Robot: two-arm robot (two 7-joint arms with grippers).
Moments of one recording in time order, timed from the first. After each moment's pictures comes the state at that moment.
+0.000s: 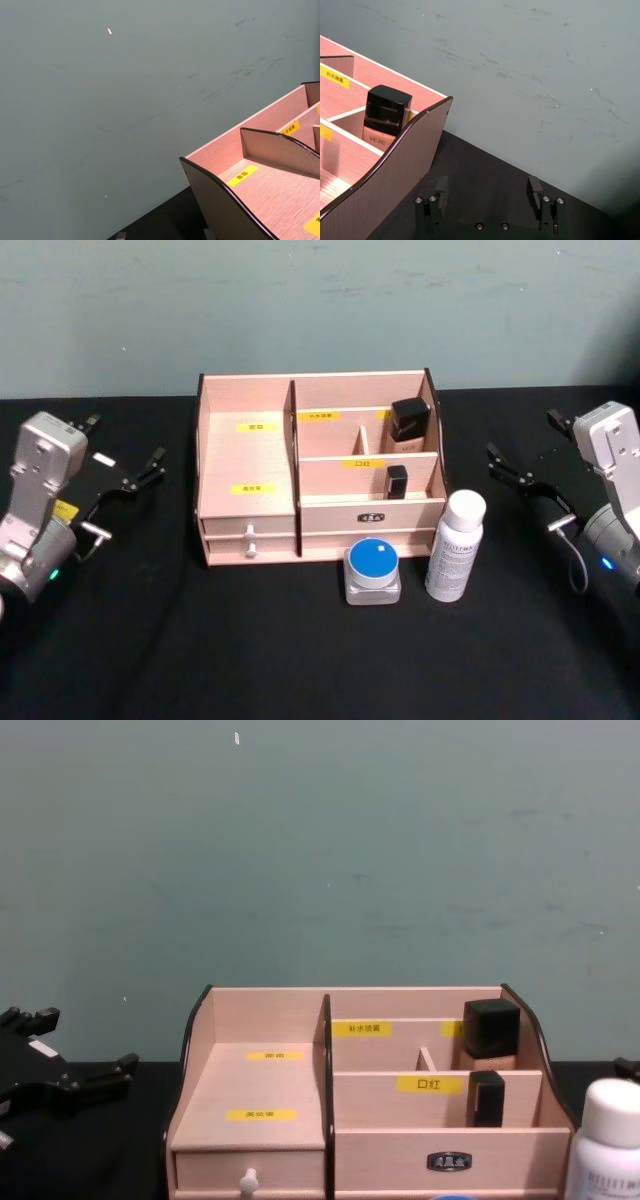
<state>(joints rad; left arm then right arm) -0.20 0.60 0.45 -1.41 -0.25 -0.12 0.03 0.20 0.60 -0.45 -1.41 0.25 -0.12 -0.03</state>
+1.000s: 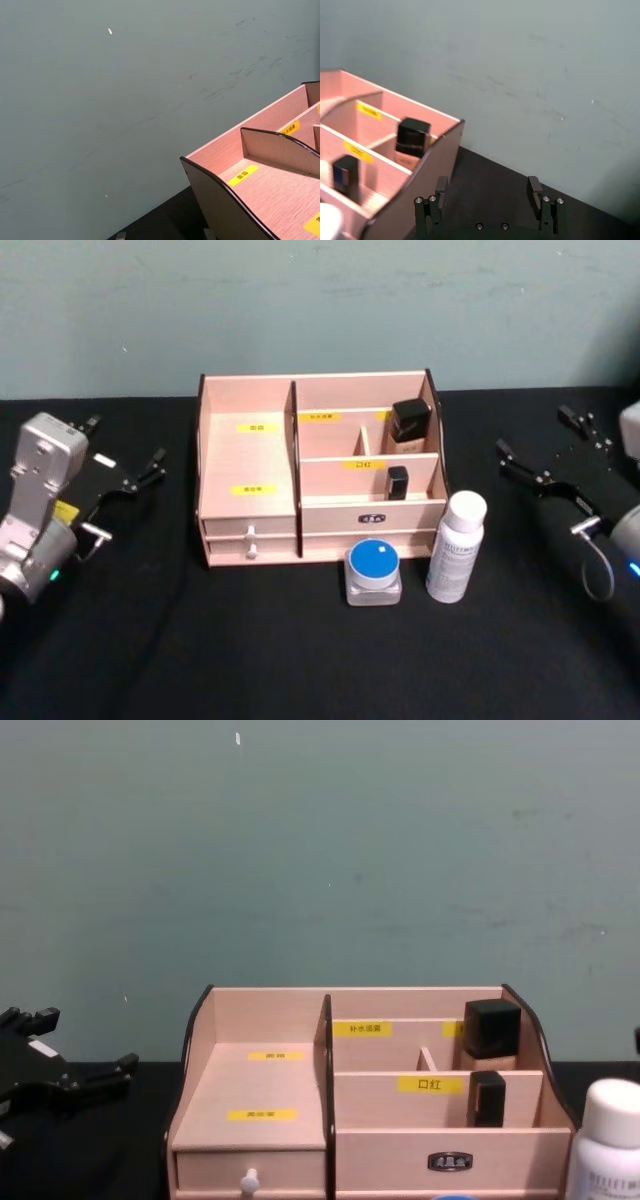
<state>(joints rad) -0.20 0.60 0.45 -1.41 -0.25 -0.12 0.03 0.08 0.66 -0.34 -1.58 0.36 -0.10 0.06</state>
